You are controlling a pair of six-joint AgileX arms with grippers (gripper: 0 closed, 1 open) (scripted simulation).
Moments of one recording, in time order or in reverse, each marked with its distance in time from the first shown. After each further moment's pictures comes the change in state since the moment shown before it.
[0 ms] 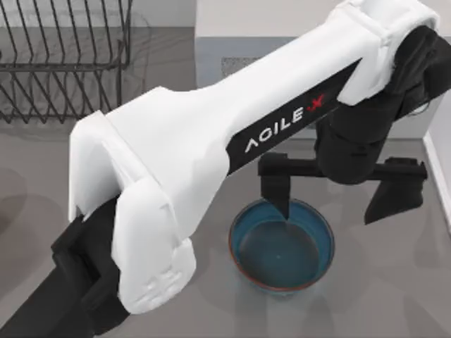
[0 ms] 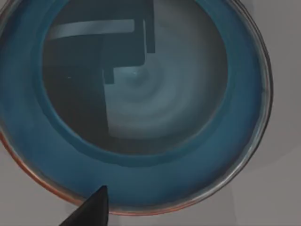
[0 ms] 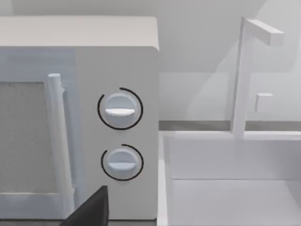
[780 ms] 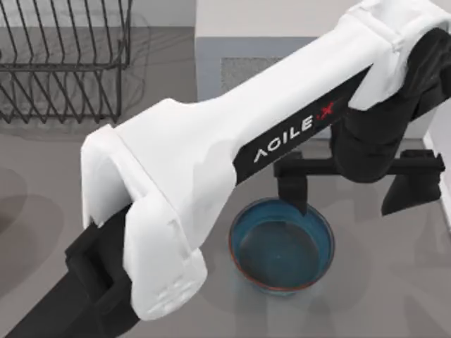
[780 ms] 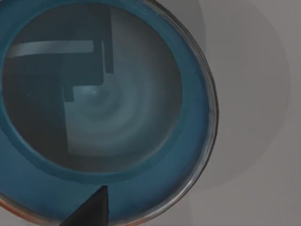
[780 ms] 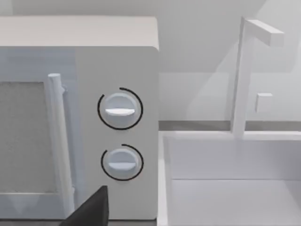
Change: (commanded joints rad) left arm -0.018 0.041 0.094 0.025 -0.022 -0.060; right arm 0.000 0.000 0.000 0.000 0.000 0.000
